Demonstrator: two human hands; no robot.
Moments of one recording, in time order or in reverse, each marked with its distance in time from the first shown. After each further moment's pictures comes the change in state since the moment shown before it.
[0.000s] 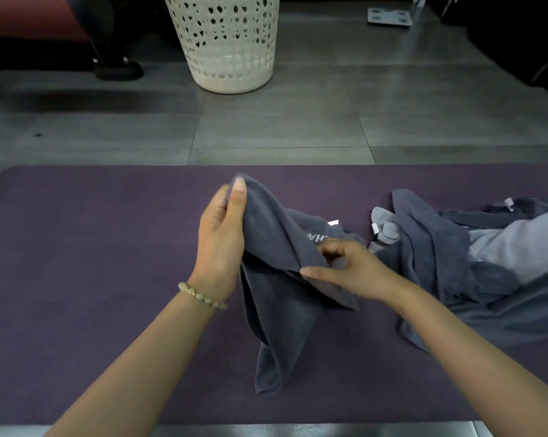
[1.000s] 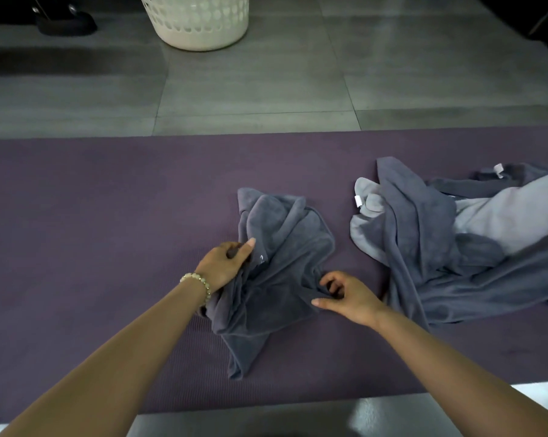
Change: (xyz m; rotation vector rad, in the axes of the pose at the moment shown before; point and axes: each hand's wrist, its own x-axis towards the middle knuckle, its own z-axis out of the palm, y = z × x) left_hand 0.018 -0.157 -0.013 0.720 -0.446 -0.553; right_hand -0.030 0.154 0.025 -0.119 0.032 0.488
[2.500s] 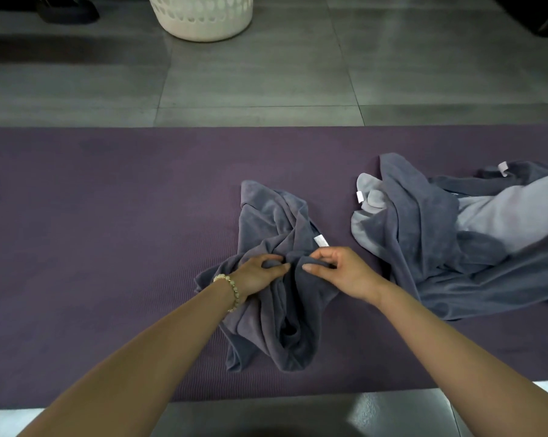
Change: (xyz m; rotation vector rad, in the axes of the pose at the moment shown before) left_hand -0.010 0.018 0.051 -0.219 -0.296 -0.087; right_hand -0.001 -0.049 -0.022 0.200 -0.083 -0.229
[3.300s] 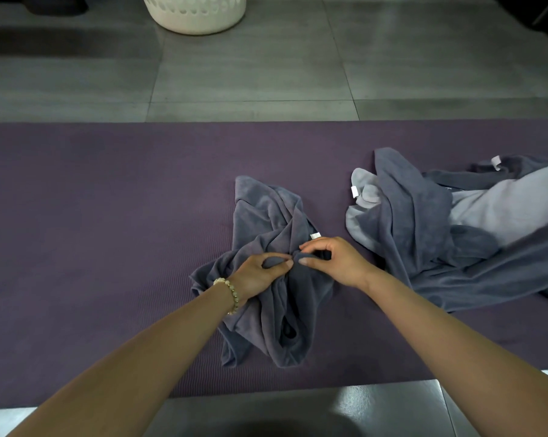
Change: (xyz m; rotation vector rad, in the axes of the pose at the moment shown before) left_hand -0.002 -0.005 0.014 -0.085 -0.016 0.127; right_hand 0.018 0.016 -0.006 -0.147 0.052 -0.068
